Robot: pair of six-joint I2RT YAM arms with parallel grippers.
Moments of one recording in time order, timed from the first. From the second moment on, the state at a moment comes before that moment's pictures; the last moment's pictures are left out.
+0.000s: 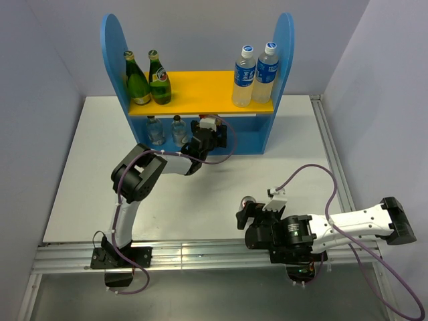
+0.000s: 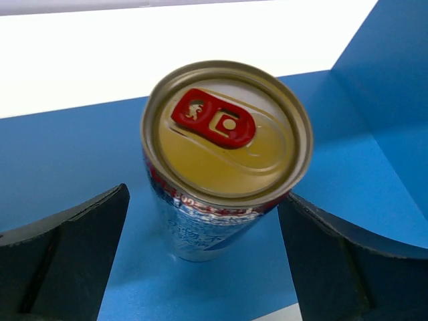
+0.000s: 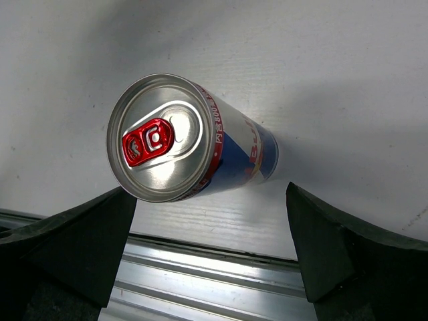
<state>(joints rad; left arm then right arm) -0.70 2.13 1.22 0.72 -0.36 -0.23 1.59 0.78 0.49 -0.88 0.92 1.57</state>
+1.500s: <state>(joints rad) -0.93 1.38 0.54 0.75 -0.51 -0.31 1.48 1.19 0.42 -0.50 1.17 1.50</state>
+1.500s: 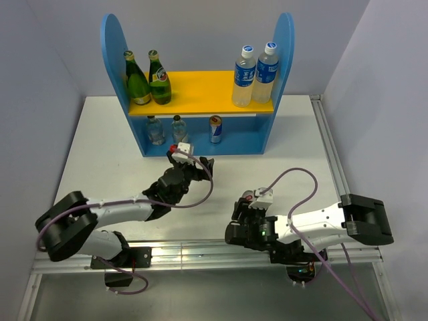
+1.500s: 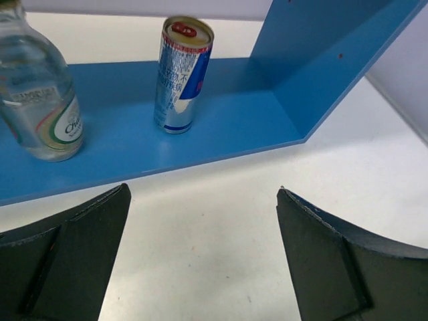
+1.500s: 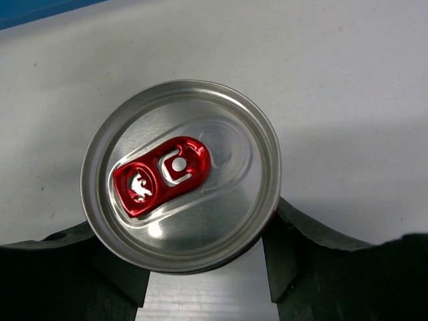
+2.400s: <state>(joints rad) -1.00 0.75 0.36 0.42 -0.66 -0.39 0.80 1.56 0.74 0.35 0.91 0.59</state>
